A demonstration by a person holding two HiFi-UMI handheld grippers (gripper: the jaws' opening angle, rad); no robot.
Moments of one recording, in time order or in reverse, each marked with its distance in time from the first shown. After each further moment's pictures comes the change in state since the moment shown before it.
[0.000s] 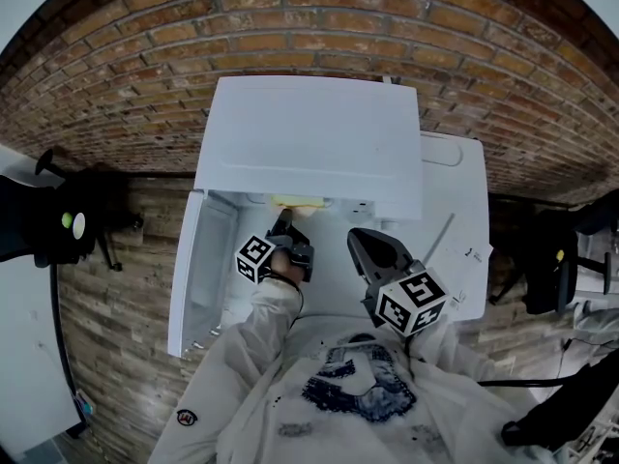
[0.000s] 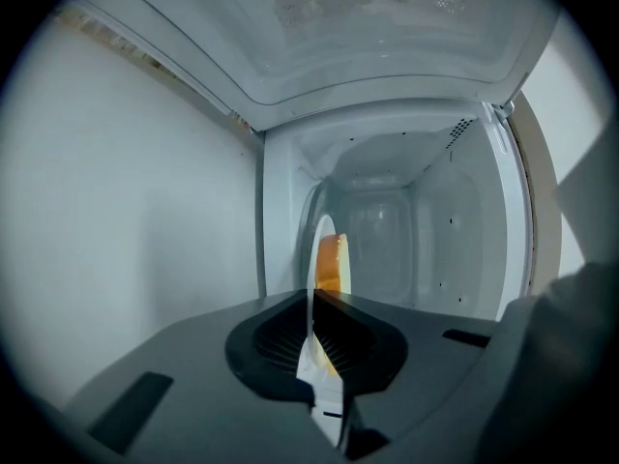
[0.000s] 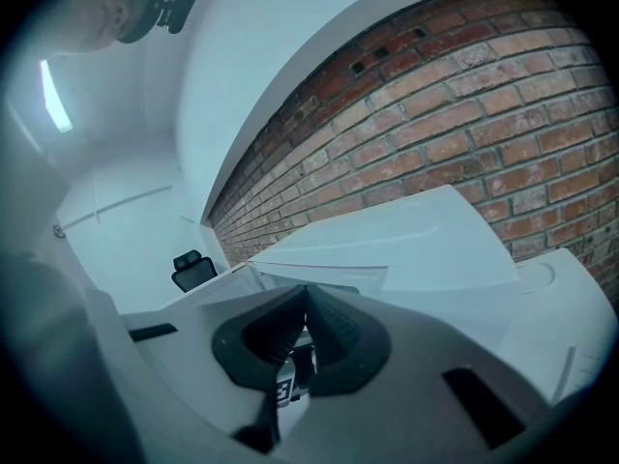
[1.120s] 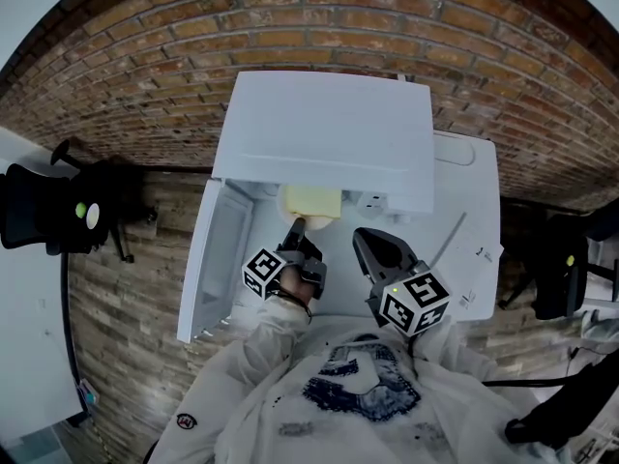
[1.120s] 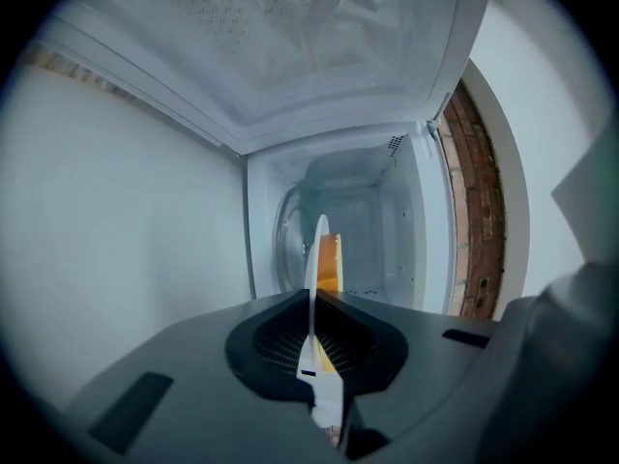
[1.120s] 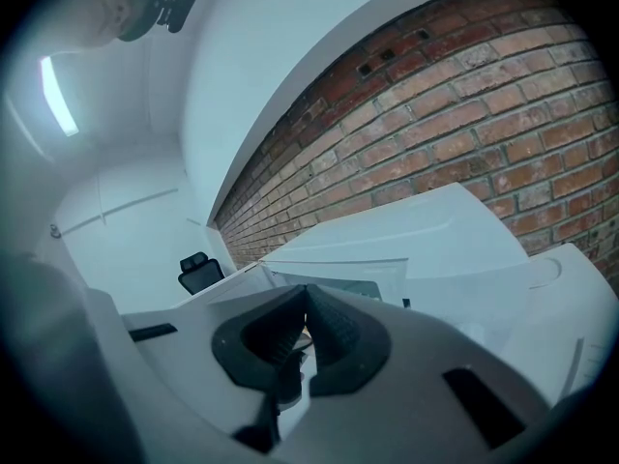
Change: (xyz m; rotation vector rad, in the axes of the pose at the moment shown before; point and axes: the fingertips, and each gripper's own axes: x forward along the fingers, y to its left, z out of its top) left arm -0.059 -0.031 -0.019 0.043 0.032 -0.057; right arm -0.004 0.021 -0.007 0.002 -0.010 0.030
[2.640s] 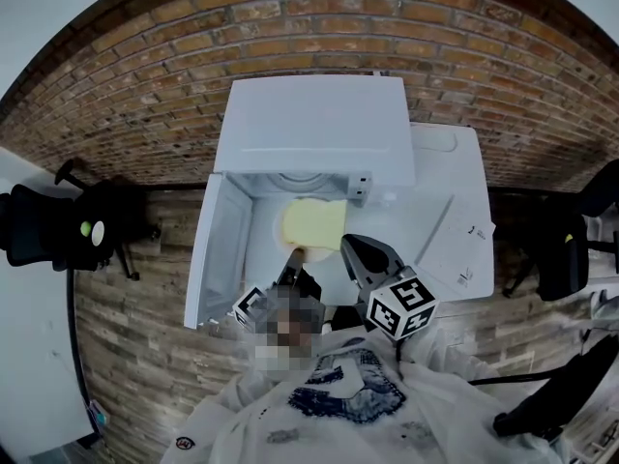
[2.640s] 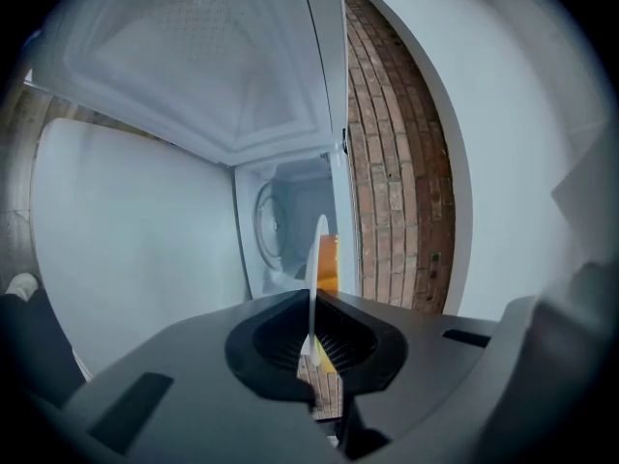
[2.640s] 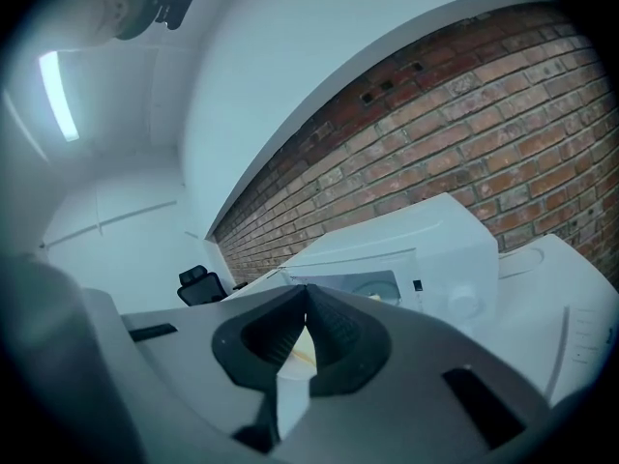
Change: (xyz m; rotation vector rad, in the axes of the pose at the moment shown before) left arm -0.122 -0.059 -0.051 0.030 0.091 -0.105; right arm -0.047 0.052 -0.012 0.033 -0.088 -0.032
